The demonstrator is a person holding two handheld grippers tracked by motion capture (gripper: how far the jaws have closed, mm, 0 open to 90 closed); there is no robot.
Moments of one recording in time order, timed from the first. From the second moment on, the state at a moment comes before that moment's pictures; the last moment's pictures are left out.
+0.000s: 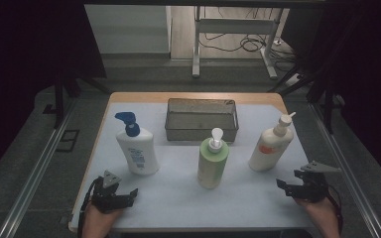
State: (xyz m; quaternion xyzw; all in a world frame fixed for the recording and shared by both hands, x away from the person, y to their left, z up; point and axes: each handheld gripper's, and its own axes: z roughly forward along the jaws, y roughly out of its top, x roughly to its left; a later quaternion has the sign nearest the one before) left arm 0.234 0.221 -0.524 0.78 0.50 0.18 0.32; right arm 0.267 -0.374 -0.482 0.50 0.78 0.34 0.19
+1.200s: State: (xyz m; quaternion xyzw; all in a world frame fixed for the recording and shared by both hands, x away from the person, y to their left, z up) left arm 0.234 0.221 -0.524 0.78 0.50 0.18 0.32; right arm 0.319 -0.395 -0.475 0.52 0.76 0.34 0.19
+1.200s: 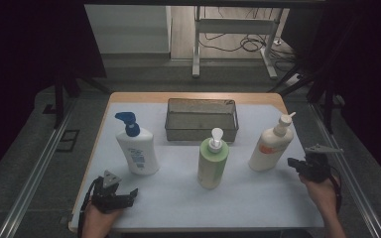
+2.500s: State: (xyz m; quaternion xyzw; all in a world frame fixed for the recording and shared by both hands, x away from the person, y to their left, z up) left arm 0.234 0.221 -0.524 0.78 0.50 0.18 0.31; right arm 0.373 -0.387 -0.472 0.51 0.75 0.38 0.16
